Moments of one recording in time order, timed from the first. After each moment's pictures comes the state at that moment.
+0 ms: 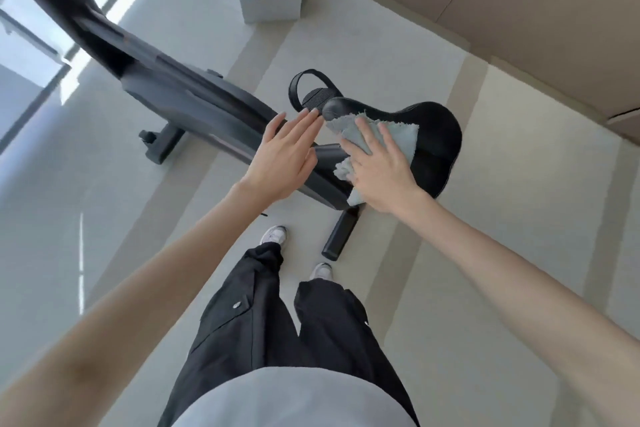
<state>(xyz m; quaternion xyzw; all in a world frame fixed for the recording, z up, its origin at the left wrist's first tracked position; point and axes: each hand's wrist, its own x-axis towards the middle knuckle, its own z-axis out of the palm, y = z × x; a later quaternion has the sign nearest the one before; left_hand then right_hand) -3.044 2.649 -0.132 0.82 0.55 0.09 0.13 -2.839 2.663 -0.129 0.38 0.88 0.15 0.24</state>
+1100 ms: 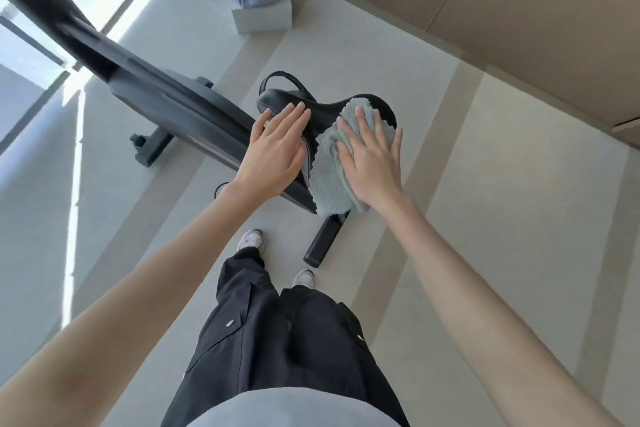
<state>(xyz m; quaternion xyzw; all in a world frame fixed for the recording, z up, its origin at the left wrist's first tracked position) -2.935 2.645 -0.124 0.77 0.61 0.15 0.13 -2.747 2.665 -0.132 0.60 0.79 -0.13 -0.05</state>
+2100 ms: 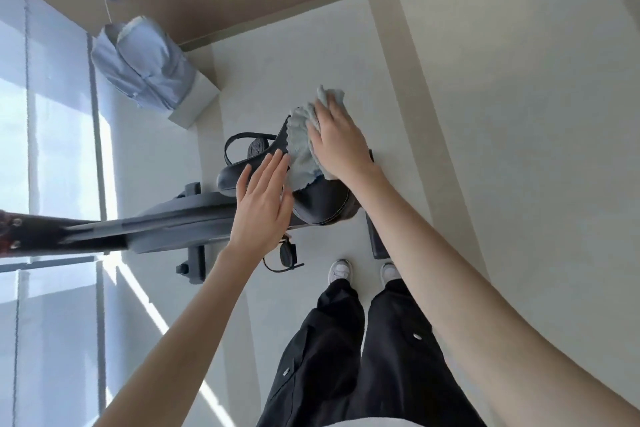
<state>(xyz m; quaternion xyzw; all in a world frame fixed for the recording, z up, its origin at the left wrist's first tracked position) -2.933 2.676 -0.108 0.89 0.43 0.04 0.15 -2.753 2.695 -0.133 0.76 0.57 -0.22 -0.24</state>
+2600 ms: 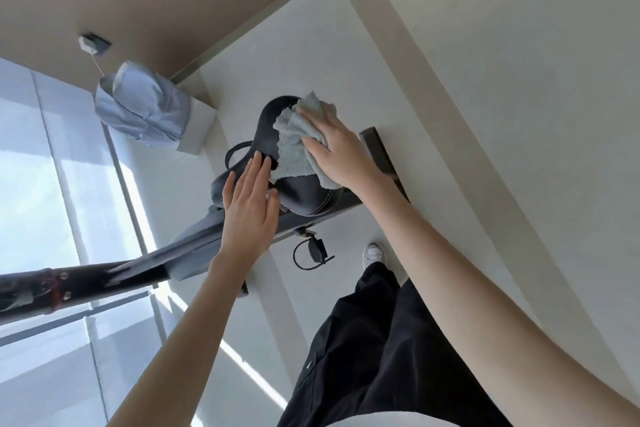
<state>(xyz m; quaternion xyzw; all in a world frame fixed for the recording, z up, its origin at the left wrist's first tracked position) -2.938 2.680 -0.112 0.91 0.40 -0.01 0.12 -2.751 2.640 -0.153 0.71 0.45 -0.33 -0.43</state>
